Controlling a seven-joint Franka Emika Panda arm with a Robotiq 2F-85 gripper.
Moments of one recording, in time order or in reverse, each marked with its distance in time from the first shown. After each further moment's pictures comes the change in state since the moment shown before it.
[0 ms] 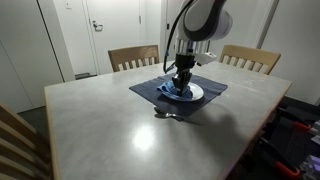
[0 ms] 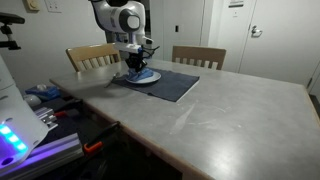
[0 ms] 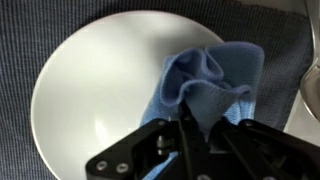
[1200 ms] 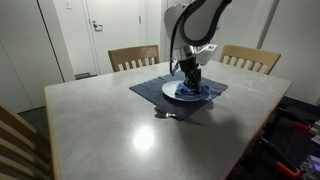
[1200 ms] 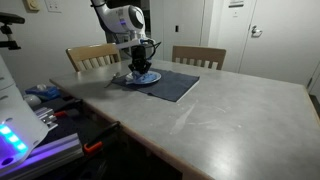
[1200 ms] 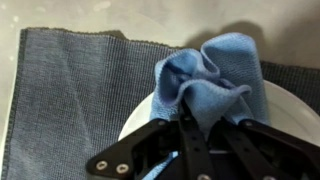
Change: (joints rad) arm 0.156 0.052 -0.160 0.134 -0.380 -0.402 0.292
